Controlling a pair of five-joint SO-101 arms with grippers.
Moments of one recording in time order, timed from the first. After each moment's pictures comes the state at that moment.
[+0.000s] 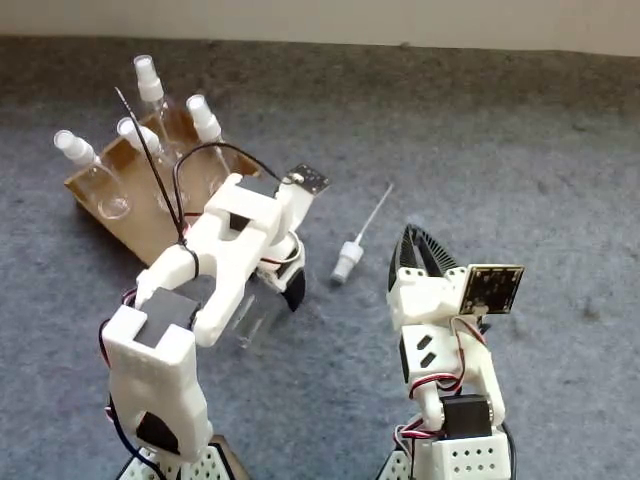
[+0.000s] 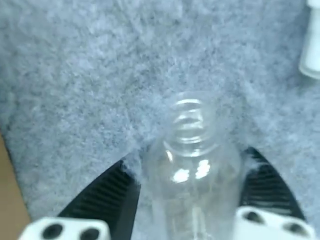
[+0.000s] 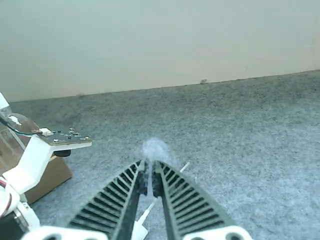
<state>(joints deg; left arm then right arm) 13.7 19.4 11.4 72.0 -8.7 -8.7 -104.6 95.6 25.5 -7.6</state>
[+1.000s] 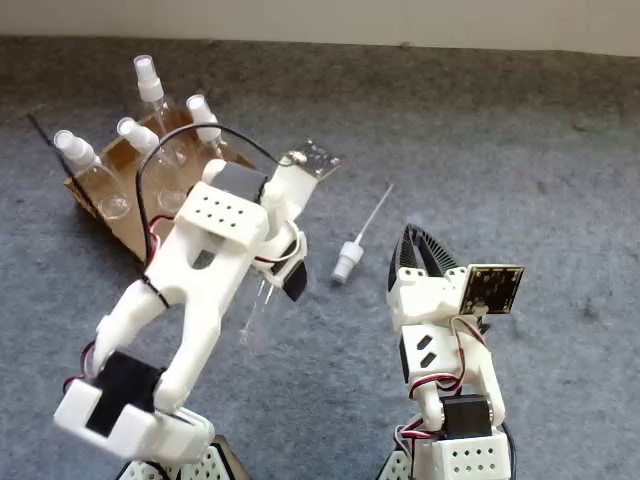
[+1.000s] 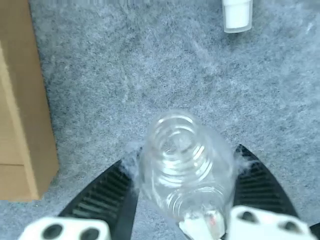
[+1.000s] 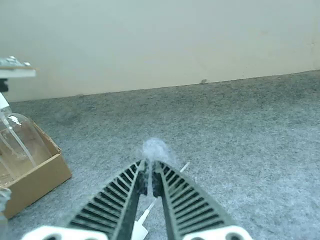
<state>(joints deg) 16.5 -3.0 11.4 86.6 -8.7 -8.7 -104.6 95.6 25.5 -7.6</state>
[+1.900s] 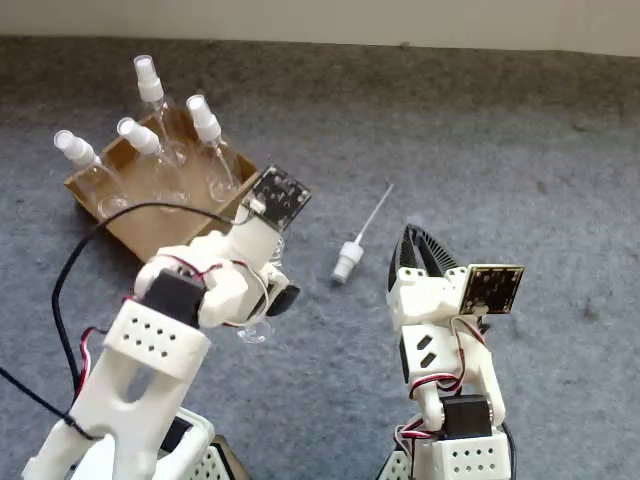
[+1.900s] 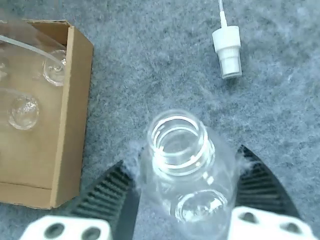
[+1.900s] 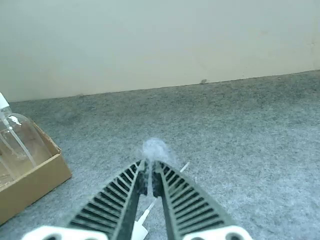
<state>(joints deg) 16.4 -45.5 46.2 65.1 -9.1 -8.7 -104.6 95.6 25.5 -7.6</state>
